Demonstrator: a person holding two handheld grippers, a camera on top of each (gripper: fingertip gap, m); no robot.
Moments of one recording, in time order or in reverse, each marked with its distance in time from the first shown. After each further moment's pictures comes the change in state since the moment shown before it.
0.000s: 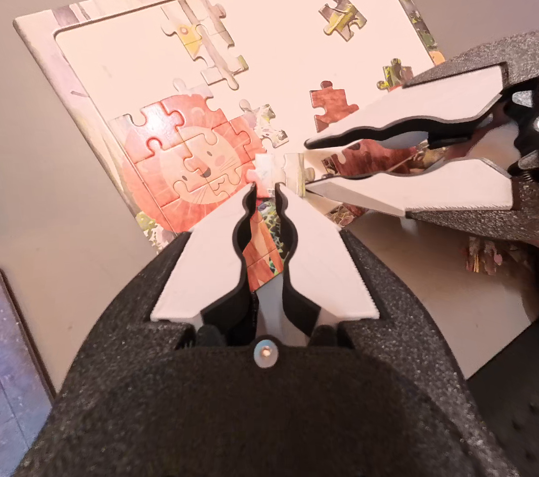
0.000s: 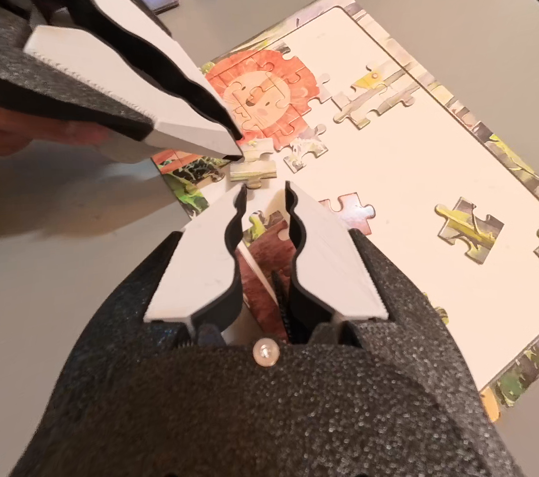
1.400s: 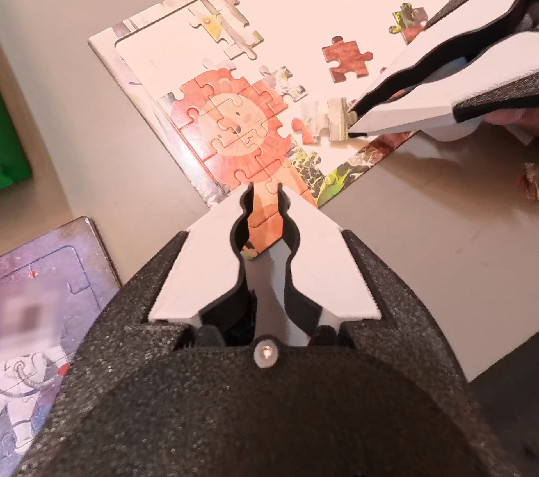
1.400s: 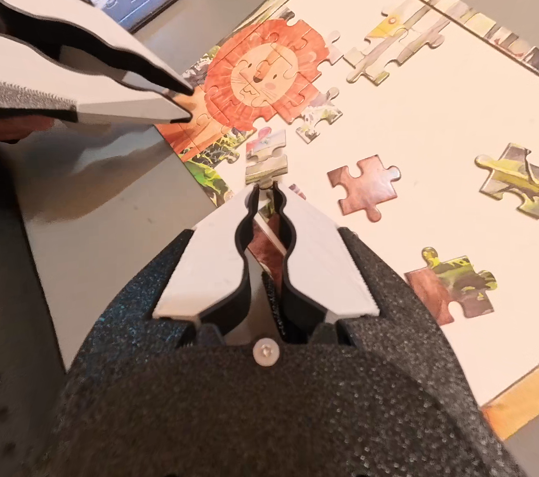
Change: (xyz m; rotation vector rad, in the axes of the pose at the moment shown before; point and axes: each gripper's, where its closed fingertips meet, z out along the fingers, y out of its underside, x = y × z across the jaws) left arm -0.021 0.025 -0.034 0.063 -0.074 0.195; right arm -0.011 0.013 -0.009 -0.051 -0.086 0.177
